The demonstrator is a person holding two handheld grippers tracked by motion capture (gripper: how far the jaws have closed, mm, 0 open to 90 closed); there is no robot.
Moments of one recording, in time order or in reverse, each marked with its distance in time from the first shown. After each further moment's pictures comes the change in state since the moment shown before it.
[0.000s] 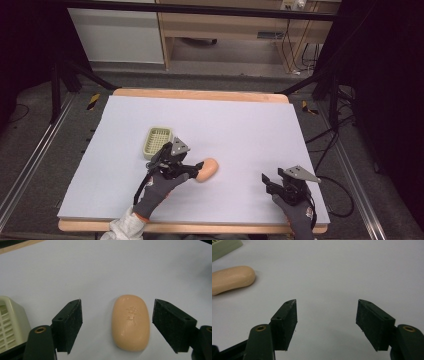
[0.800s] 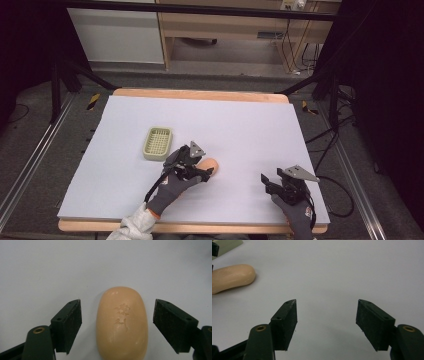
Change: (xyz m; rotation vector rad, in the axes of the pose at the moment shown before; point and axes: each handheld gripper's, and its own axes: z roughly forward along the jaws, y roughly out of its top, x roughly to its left) left arm -0.017 -0.003 0.043 0.112 -0.023 0.071; right arm 0.001 0.000 0.002 0.010 0.007 0.000
